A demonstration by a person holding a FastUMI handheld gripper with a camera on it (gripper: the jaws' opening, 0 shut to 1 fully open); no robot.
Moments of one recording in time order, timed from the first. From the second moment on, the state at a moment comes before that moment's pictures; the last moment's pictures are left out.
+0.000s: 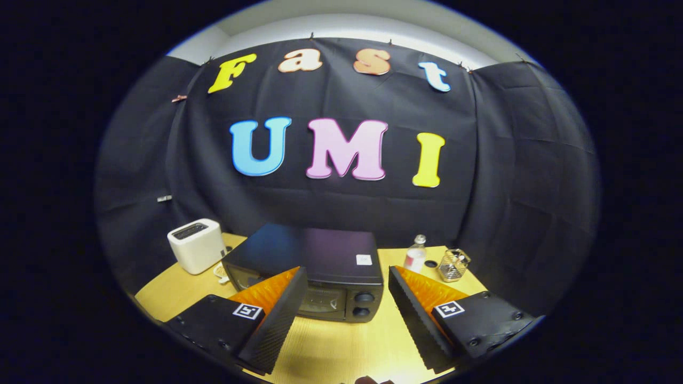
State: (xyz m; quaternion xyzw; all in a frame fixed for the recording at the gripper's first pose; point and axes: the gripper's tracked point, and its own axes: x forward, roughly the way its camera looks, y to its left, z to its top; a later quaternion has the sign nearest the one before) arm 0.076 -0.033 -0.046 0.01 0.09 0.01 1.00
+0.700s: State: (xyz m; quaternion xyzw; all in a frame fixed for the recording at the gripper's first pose) arm 0.042 -0.091 0.035 0.03 0.01 -0.06 1.00
